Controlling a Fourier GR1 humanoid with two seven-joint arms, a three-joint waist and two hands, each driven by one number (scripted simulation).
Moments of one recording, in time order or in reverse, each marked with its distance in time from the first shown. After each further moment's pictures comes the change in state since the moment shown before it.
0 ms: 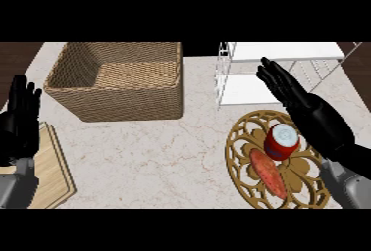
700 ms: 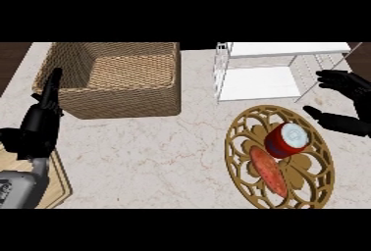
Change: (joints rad) left arm -0.030 0.036 -0.158 -0.071 -0.131 -0.077 0.024; right arm 0.054 -0.158 -0.218 0.348 0.074 -0.155 0.105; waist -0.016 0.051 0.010
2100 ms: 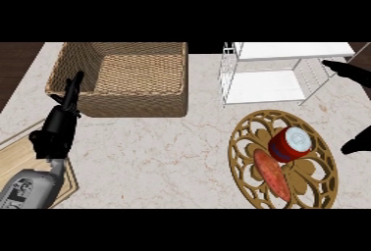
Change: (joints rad) left arm -0.014 -0.061 -0.044 0.006 -0.106 -0.027 0.023; right arm -0.144 -0.304 0.153 -0.067 0.134 0.446 0.206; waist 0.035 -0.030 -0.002
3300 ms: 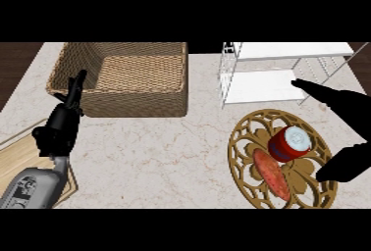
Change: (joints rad) left arm -0.011 -0.047 0.035 0.001 -0.038 -0.035 0.026; right arm 0.023 0.064 0.093 -0.398 0.109 0.009 0.465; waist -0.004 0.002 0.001
